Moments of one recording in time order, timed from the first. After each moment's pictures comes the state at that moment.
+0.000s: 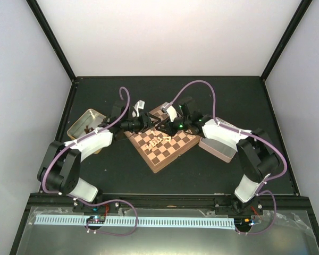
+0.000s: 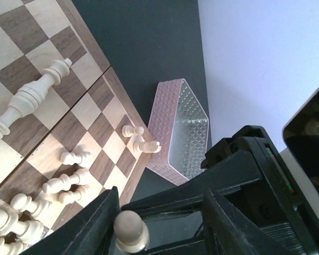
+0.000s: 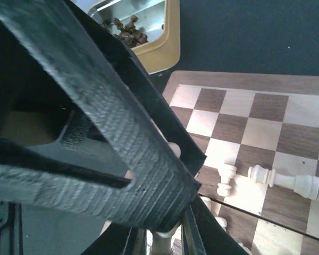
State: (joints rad) left arm -0.41 1.49 0.83 0.11 0.68 -0.91; right arm 0.62 1.71 1.09 -0.08 -0.62 0.06
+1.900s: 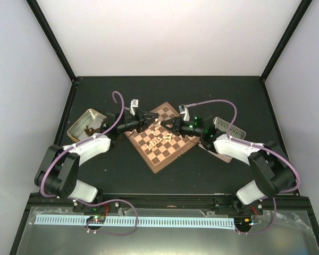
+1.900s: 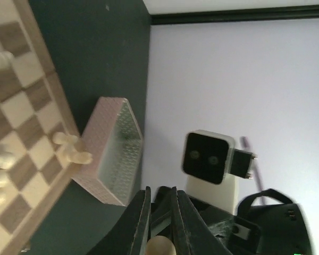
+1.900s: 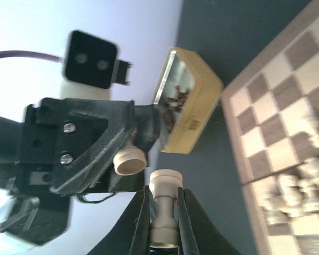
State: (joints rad) left arm -0.39 1.46 0.71 0.52 0.72 -1.40; right arm 0.59 1.52 0.73 0.56 -0.64 1.18
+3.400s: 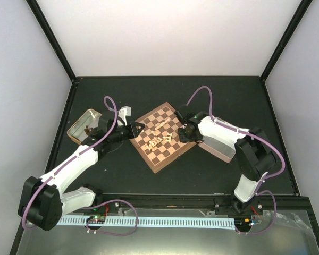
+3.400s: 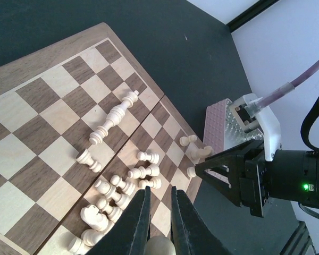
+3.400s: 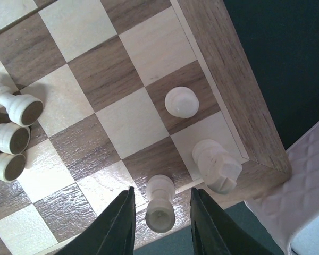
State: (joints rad) left arm -0.40 1.11 0.66 -0.06 0.39 -0.65; right arm 0.66 1.74 1.20 -0.77 0.13 0.46
